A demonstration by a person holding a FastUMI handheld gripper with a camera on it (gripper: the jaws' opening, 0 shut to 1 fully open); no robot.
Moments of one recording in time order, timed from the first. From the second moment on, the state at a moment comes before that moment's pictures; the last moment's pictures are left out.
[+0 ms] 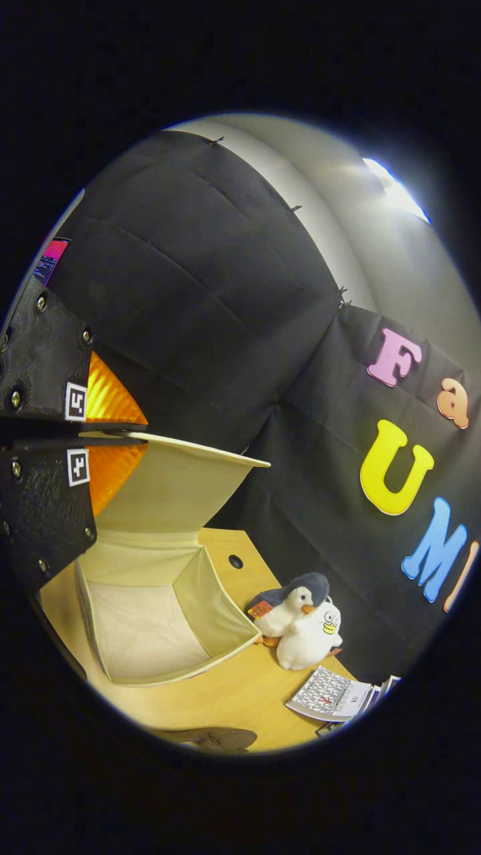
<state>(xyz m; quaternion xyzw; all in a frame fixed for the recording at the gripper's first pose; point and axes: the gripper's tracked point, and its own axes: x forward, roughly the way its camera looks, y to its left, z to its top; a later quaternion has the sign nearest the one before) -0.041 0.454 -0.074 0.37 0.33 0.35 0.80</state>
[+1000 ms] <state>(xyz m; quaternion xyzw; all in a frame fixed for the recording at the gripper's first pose) 0.004 0.322 -0.078 0.14 0.22 0.28 0.92</state>
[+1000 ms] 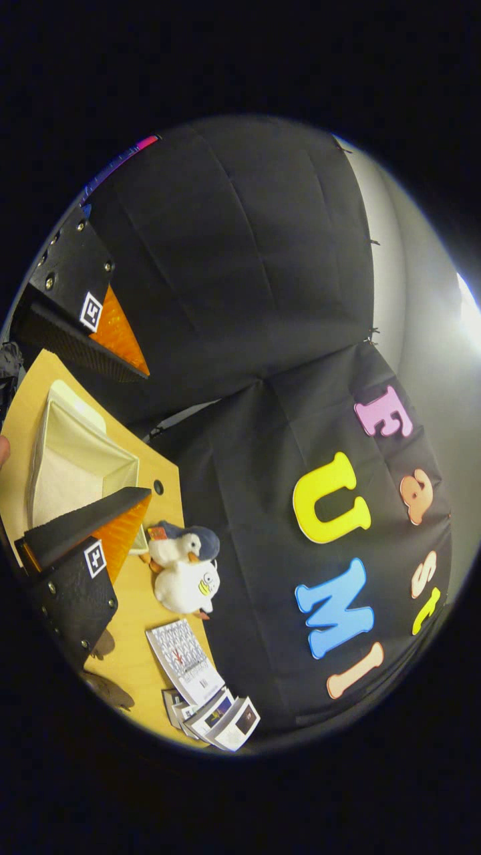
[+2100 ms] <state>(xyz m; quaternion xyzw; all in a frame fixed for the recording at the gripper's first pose) 0.013 0.083 -0.263 0.06 0.38 0.10 0.92</state>
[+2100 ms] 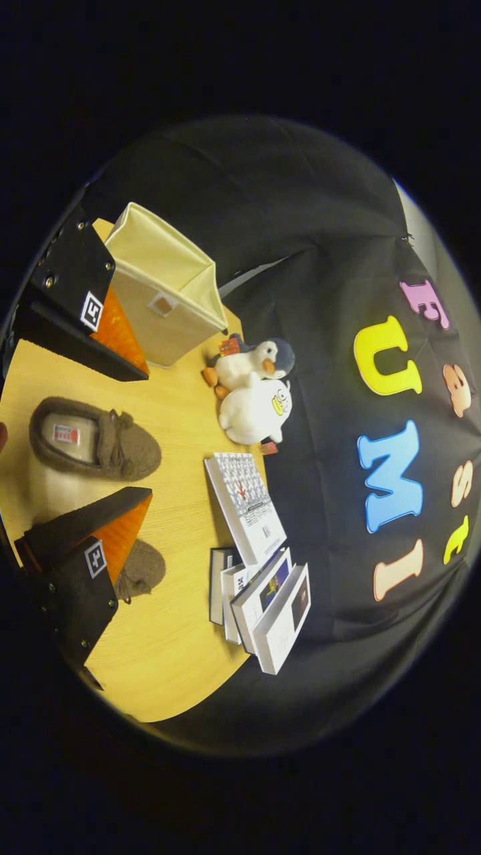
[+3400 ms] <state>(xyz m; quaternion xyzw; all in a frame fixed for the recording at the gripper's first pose) -0.005 0.078 -0.353 0.07 0.52 0.05 0.85</state>
